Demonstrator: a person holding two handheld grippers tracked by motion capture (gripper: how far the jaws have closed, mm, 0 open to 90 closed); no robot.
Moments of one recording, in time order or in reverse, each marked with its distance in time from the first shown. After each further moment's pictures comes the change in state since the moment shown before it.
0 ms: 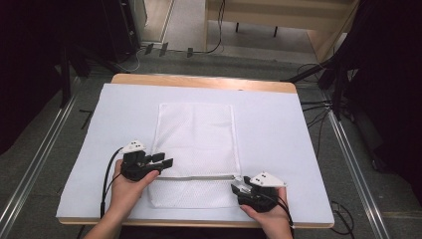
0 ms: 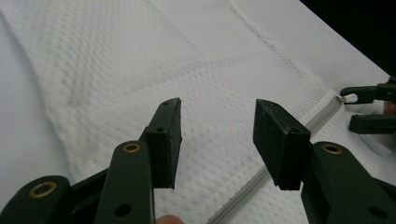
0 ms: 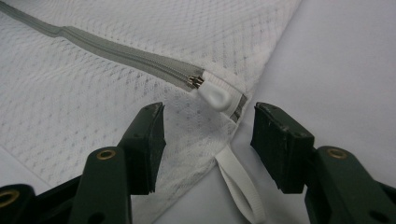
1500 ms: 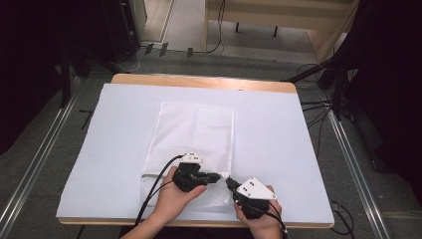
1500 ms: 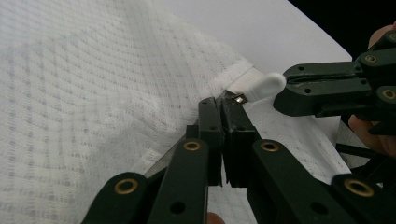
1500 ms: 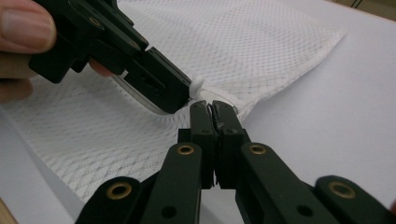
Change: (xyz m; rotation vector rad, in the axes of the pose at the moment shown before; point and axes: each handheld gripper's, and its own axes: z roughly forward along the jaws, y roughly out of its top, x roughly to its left) left arm -0.094 -0.001 0.090 0.176 -0.227 0.111; right arm 0.044 0.015 -0.014 -0.139 -0.035 -0.195
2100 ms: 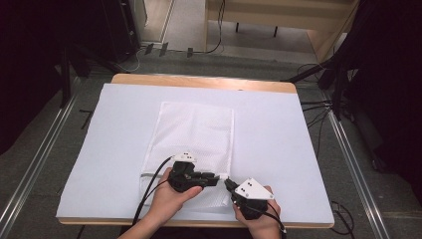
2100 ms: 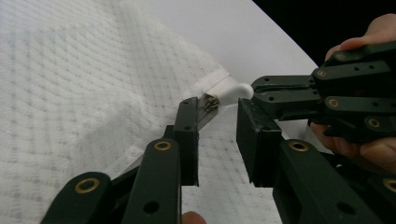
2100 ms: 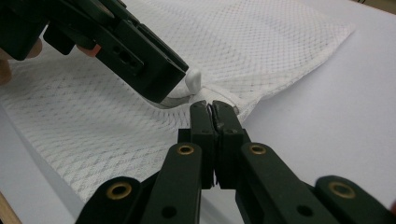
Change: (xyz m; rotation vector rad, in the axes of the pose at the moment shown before) left arm 0.004 -0.003 -0.014 -0.029 -0.099 -0.065; right arm 0.002 -0.002 0.003 0.017 0.006 -0.013
